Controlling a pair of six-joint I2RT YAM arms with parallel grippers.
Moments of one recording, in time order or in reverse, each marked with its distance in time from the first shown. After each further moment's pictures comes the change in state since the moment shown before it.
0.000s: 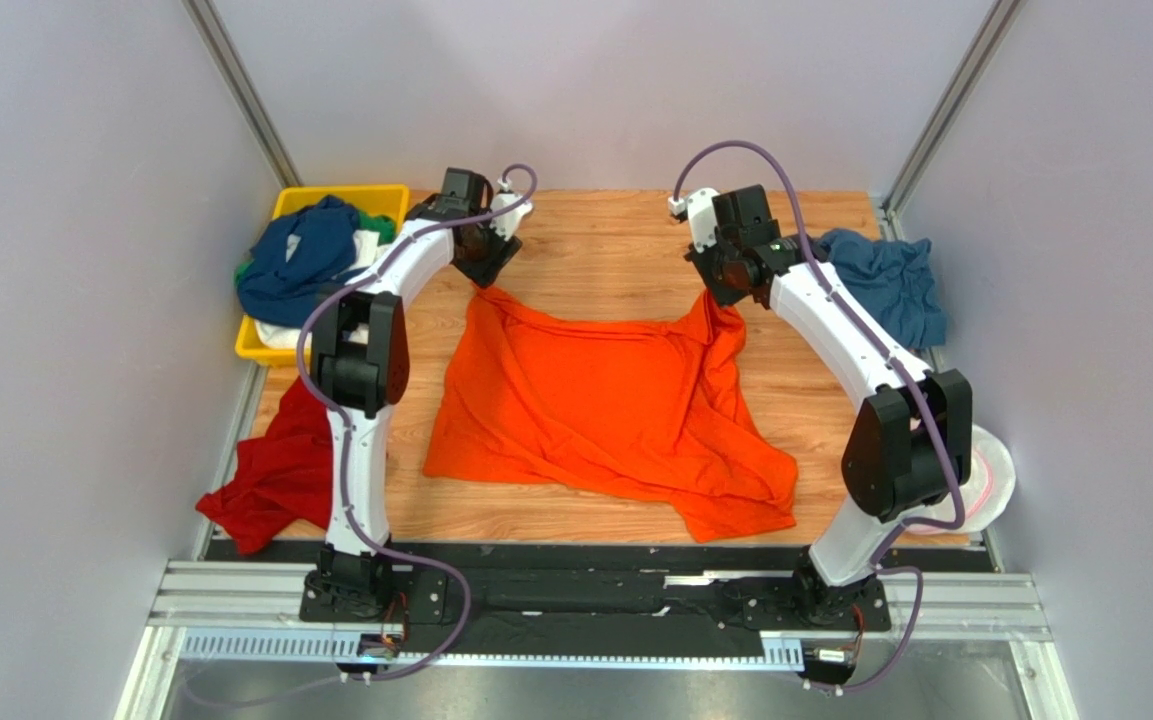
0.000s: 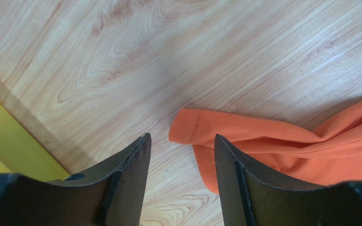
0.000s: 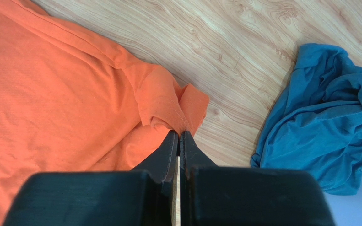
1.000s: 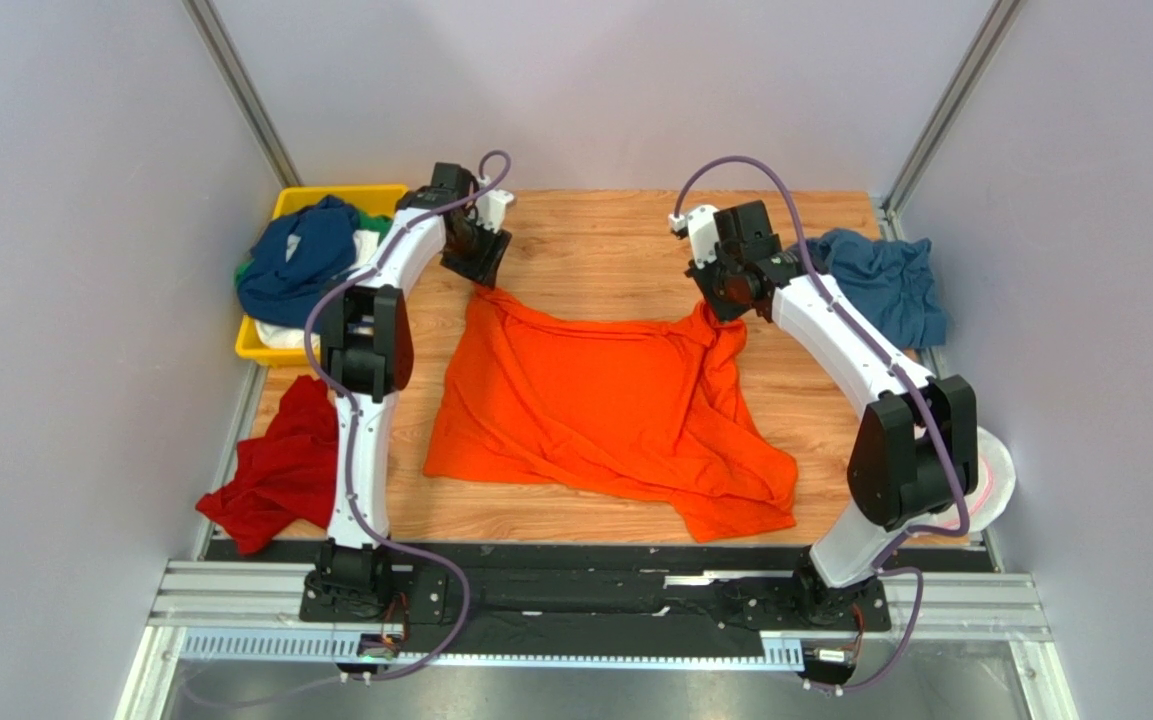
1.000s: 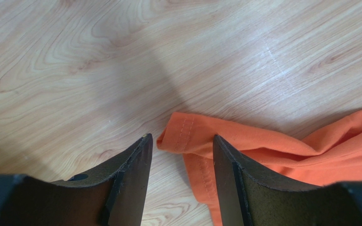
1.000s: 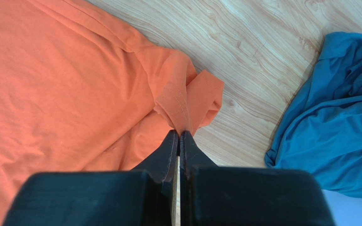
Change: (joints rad) left arm 0.061 0.159 0.233 -0.201 0.122 -0.180; right arm 0.000 -0.033 -0.089 0.024 -0.038 0.000
